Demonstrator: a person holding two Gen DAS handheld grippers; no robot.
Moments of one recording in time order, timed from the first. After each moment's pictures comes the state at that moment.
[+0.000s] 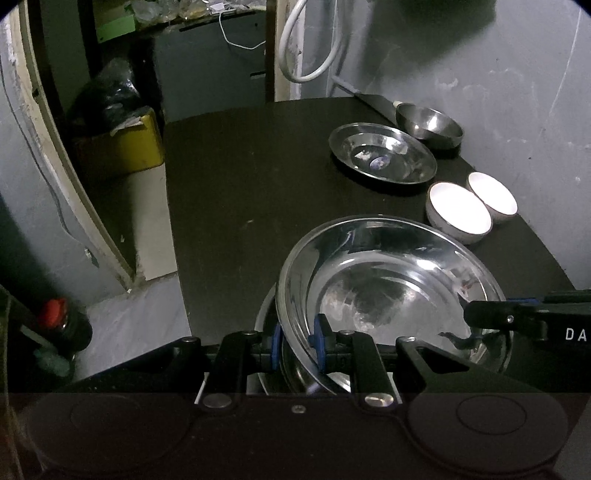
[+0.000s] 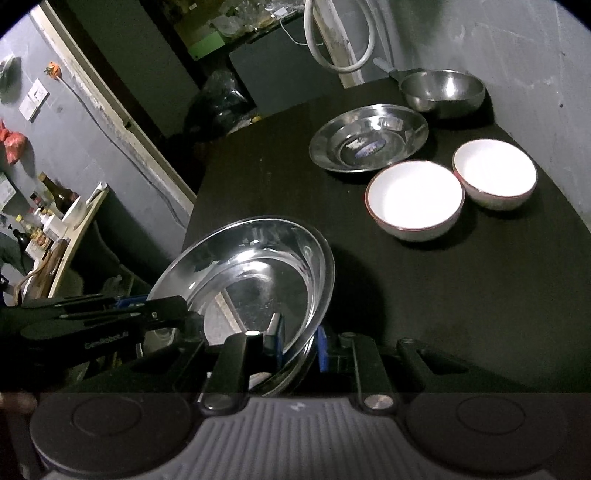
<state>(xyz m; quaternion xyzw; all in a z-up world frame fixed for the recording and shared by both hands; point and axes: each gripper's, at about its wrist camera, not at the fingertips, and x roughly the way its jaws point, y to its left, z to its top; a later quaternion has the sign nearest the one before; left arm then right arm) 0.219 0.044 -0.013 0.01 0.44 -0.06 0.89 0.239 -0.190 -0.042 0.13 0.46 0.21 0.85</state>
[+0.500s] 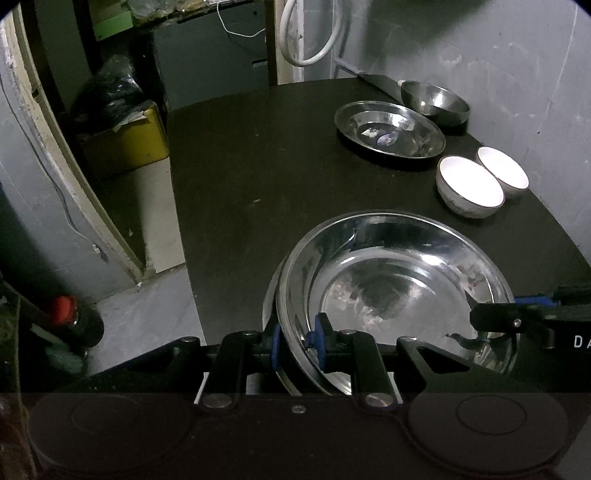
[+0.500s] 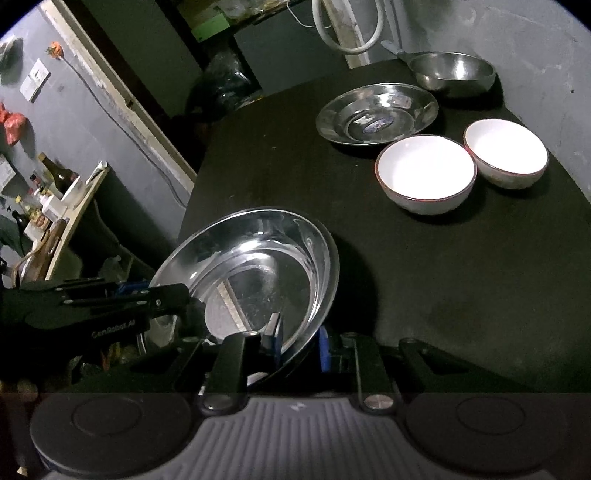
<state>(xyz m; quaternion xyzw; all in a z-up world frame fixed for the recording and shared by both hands) 0.220 0.043 -0.026 0.03 0.46 -0.05 0.89 0.232 -0.180 -0.051 0.10 0.48 0.22 0.84</state>
